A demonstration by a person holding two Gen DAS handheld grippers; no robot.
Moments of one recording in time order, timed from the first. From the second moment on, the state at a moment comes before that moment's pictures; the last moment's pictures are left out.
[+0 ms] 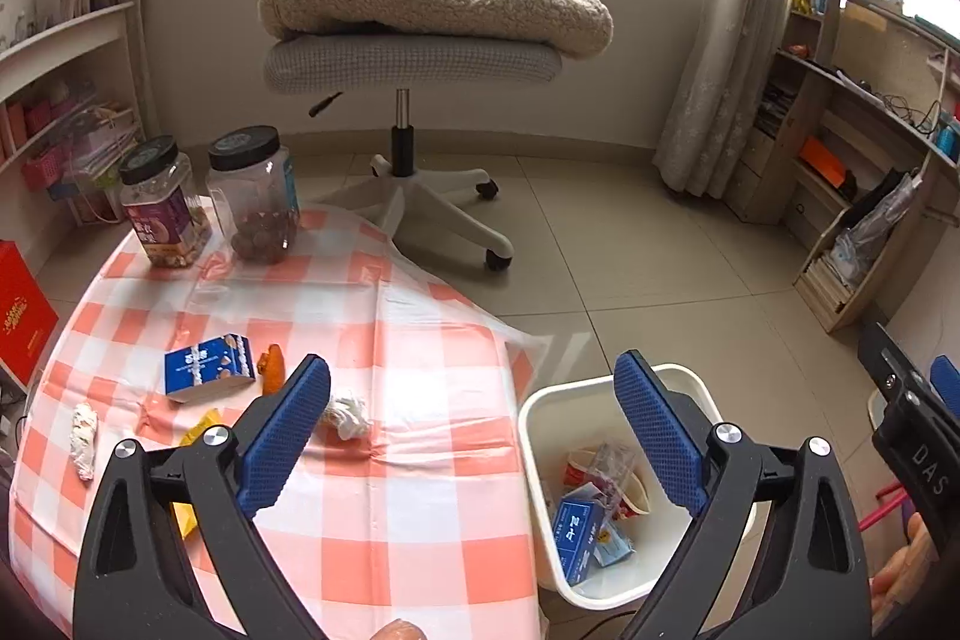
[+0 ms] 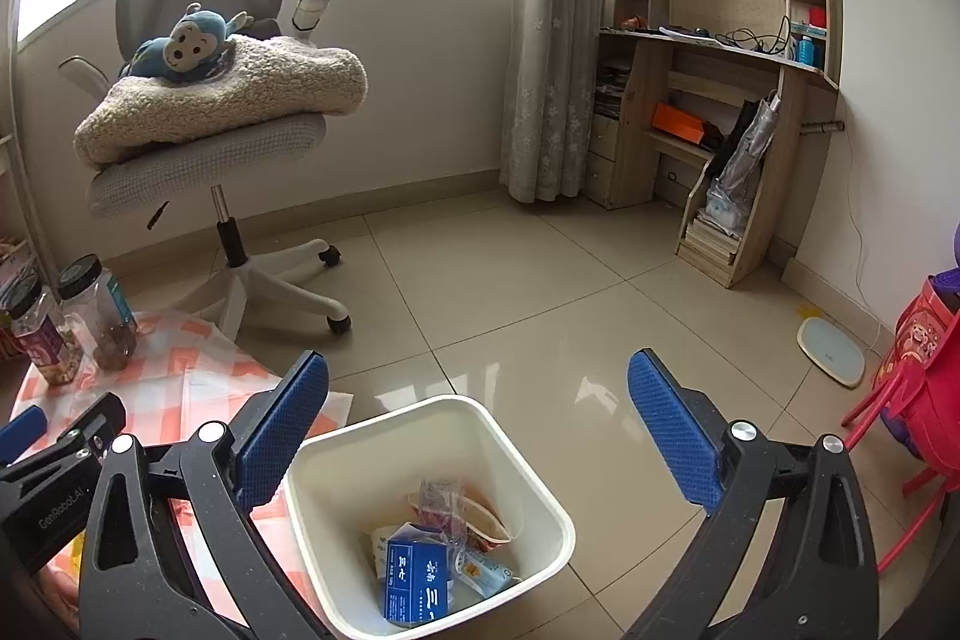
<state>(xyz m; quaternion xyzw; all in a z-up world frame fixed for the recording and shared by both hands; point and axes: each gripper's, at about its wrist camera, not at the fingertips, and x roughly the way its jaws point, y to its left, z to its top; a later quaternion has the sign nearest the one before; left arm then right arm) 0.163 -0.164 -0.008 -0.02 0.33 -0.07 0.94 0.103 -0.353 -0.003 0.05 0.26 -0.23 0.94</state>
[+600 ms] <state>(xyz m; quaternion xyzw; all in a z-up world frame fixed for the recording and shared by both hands) 0.150 -0.035 0.004 -0.01 0.31 0.08 0.95 0.131 -0.211 -0.003 0.00 0.27 -0.13 0.95</state>
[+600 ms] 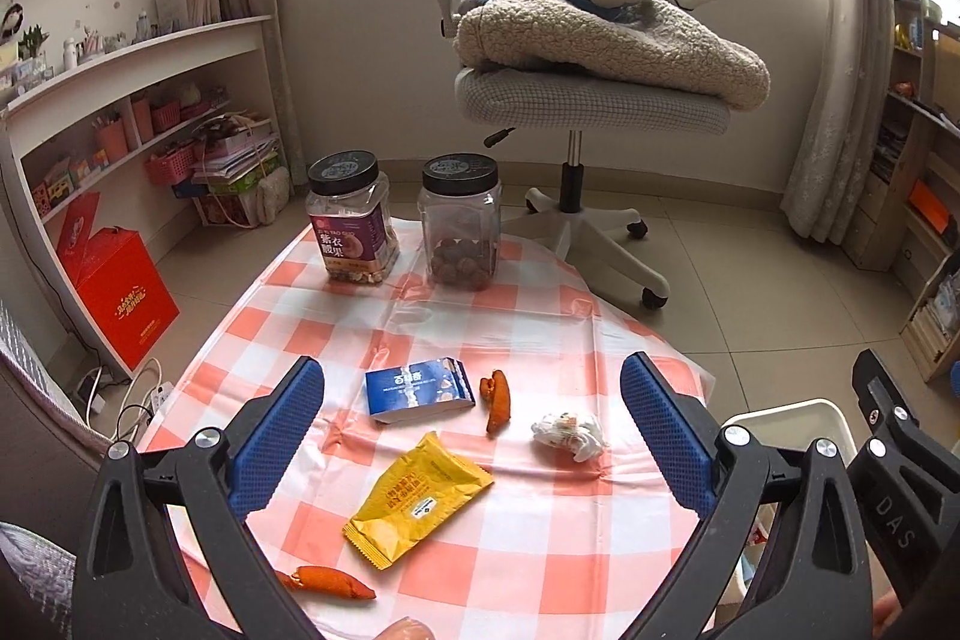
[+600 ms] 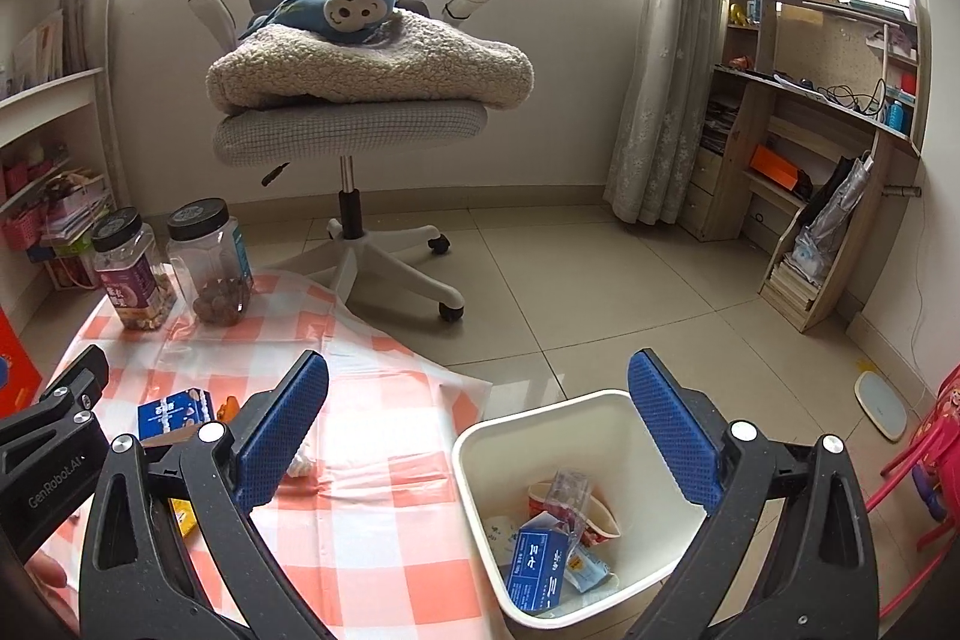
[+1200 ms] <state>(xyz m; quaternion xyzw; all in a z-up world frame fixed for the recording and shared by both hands) 0.195 0.151 -0.088 -0.04 0.50 0.19 0.84 0.167 -0.109 -0.038 -0.01 0.34 -0.04 0.94</state>
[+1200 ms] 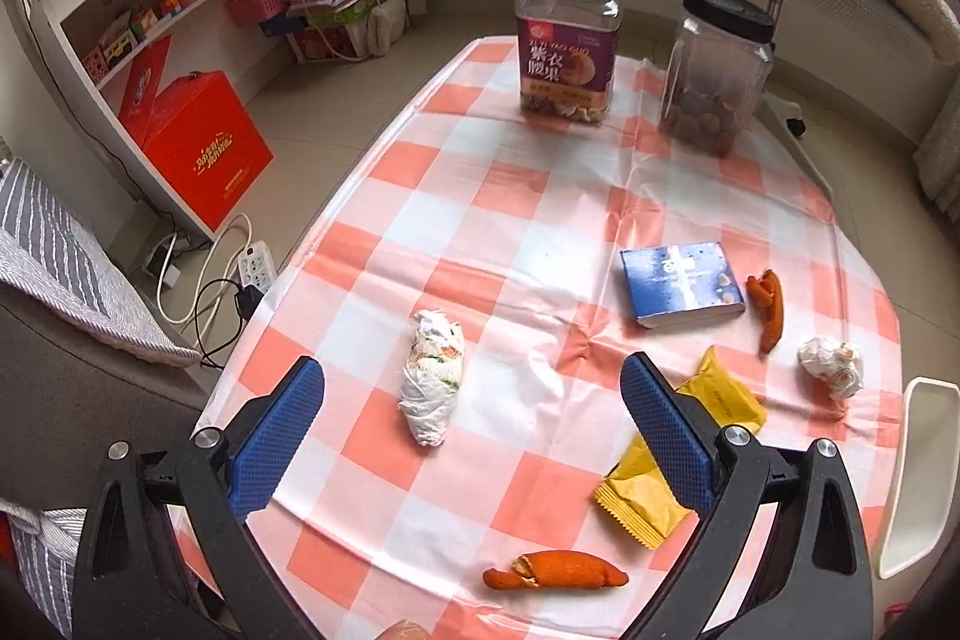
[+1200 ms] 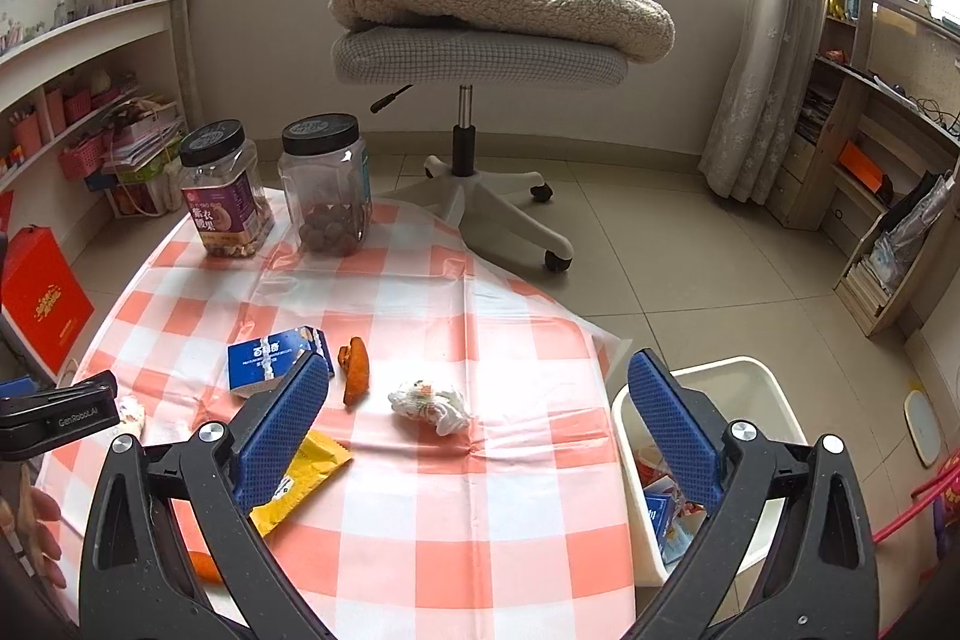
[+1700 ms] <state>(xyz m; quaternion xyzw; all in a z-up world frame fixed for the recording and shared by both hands) 0.220 0.202 -0.188 -0.06 0.60 0.16 0.78 0.203 -0.083 -0.144 0.14 0.55 0.03 0.82</state>
